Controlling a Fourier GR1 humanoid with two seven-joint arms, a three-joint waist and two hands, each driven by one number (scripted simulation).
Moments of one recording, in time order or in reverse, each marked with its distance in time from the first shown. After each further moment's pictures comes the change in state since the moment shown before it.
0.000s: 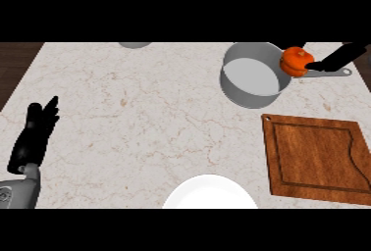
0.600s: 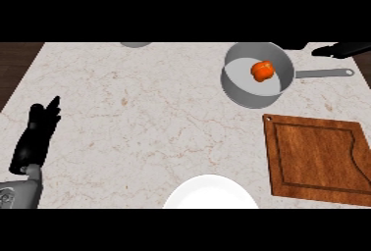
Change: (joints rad) left arm 0.005 -0.013 -0.004 -0.018 -0.013 0.003 0.003; right arm -0.039 0.001 -0.283 0.149 -0.254 -0.039 0.007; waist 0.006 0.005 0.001
